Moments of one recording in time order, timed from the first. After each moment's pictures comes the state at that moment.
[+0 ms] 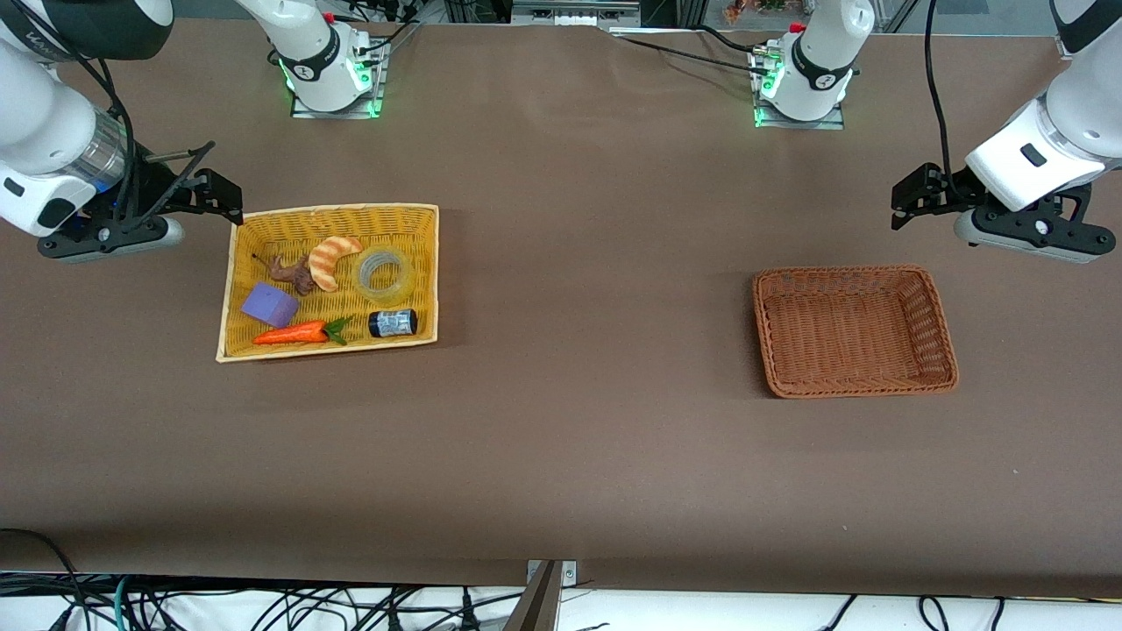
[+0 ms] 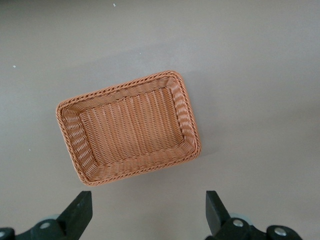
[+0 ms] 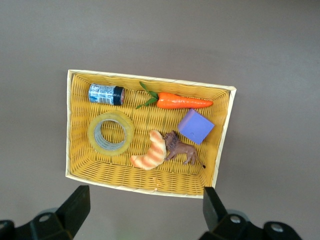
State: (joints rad) left arm -0.06 0.02 -0.05 -1.61 -0.01 1.61 0.10; right arm -0.04 0.02 0.17 -1.71 0.00 1.65 -0.08
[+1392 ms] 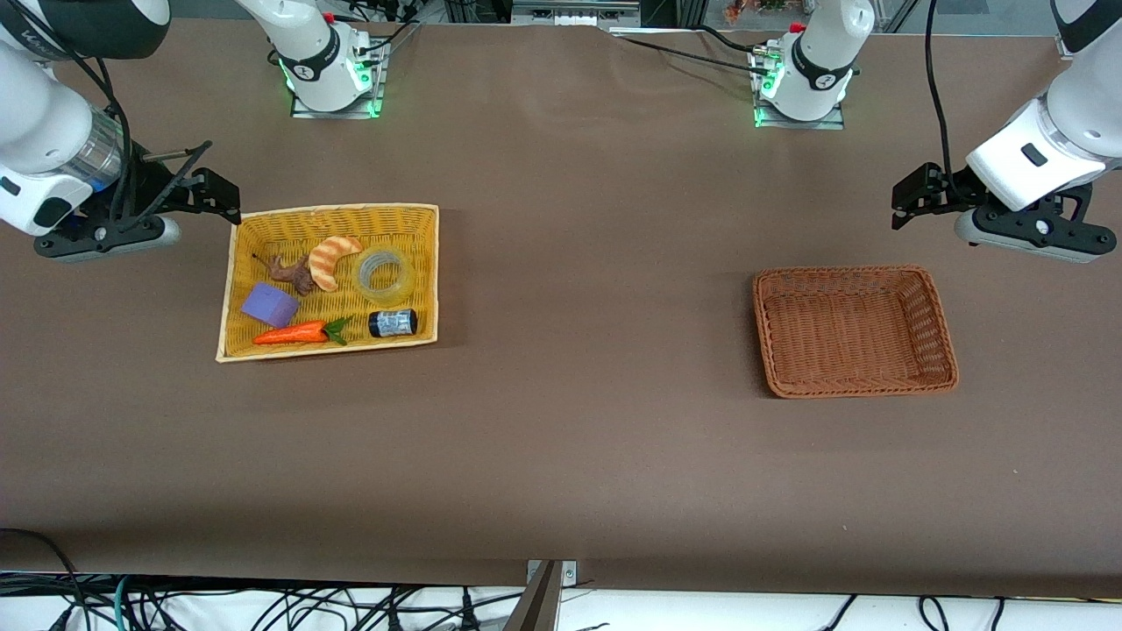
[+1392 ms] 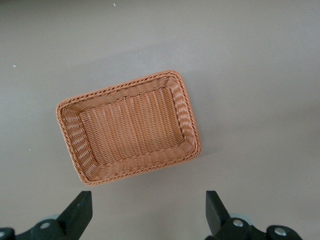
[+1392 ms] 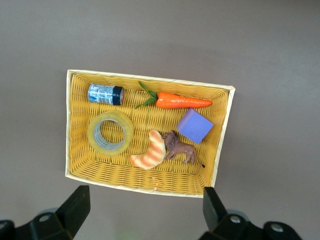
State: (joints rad) left arm -0.06 0.02 -0.05 -1.61 -0.01 1.61 0.10; right arm -0.04 0.02 0.17 -1.71 0.00 1.65 -0.08
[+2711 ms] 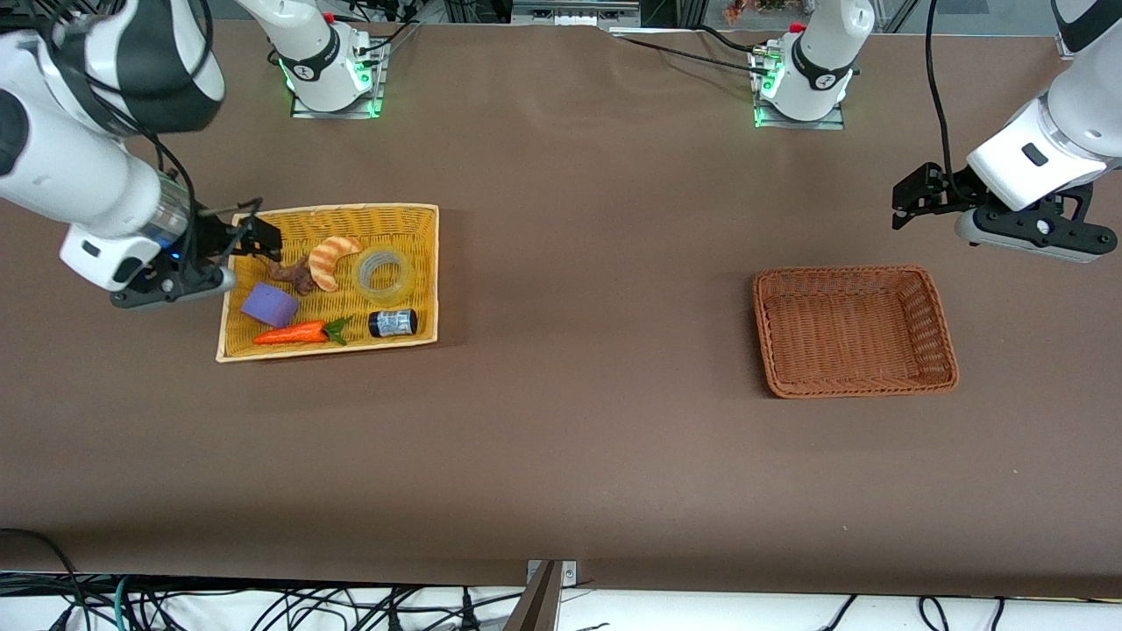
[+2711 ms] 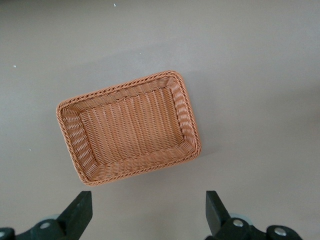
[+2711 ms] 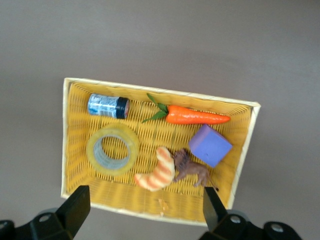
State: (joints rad) left arm -0.06 0.02 -0.05 -1.61 -0.01 1.61 0.10; right arm -0.03 0.14 0.20 -1.79 0.00 1.84 -0.05
